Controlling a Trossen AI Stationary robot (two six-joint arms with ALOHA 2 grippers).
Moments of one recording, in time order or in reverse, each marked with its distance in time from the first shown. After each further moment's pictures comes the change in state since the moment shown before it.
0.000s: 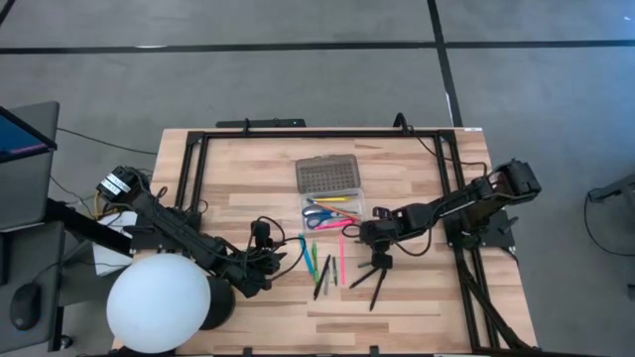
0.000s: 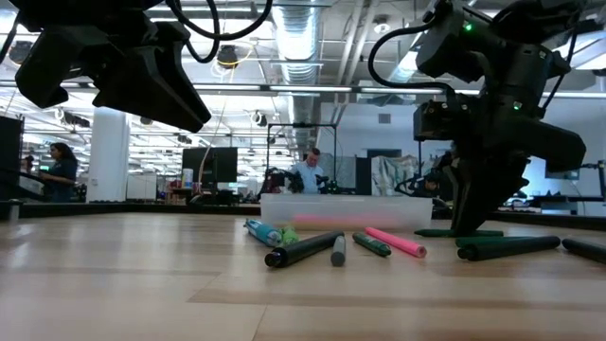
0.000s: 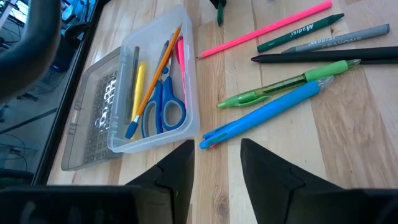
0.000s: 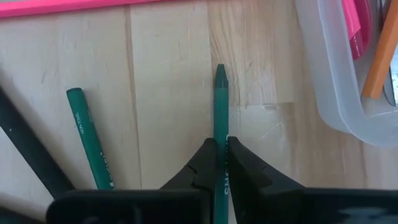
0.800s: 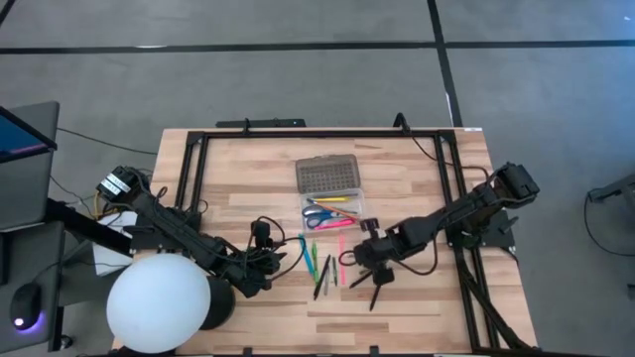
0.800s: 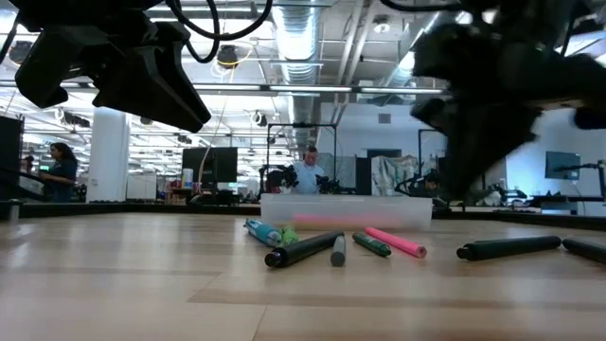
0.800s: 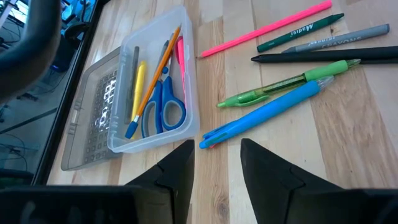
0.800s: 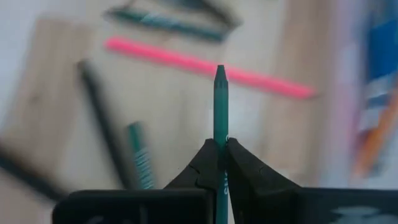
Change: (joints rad) left arm 0.000 0.000 0.000 0.000 0.000 0.000; right arm 0.146 0.005 0.224 -0.136 0.166 -0.208
